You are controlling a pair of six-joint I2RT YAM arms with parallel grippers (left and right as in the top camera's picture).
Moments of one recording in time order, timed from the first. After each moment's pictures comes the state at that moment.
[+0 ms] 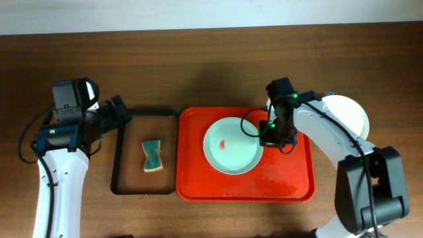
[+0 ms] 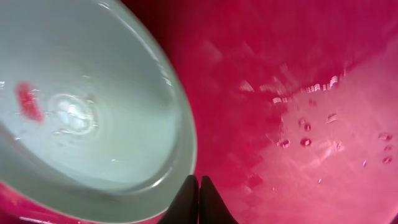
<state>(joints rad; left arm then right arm) 0.12 1.32 1.17 -0.83 0.01 -0.30 0.25 1.77 1.17 -0.96 -0.19 0.31</state>
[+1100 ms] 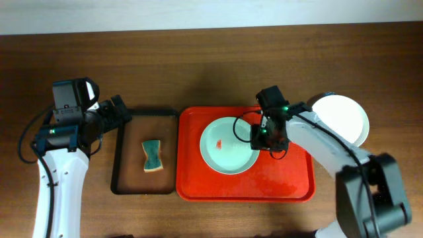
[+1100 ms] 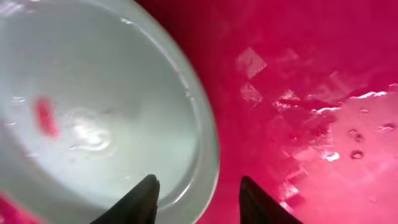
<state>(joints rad) 0.12 1.32 1.17 -0.83 0.01 -0.30 0.33 1.71 1.09 -0.80 -0.17 0.43</state>
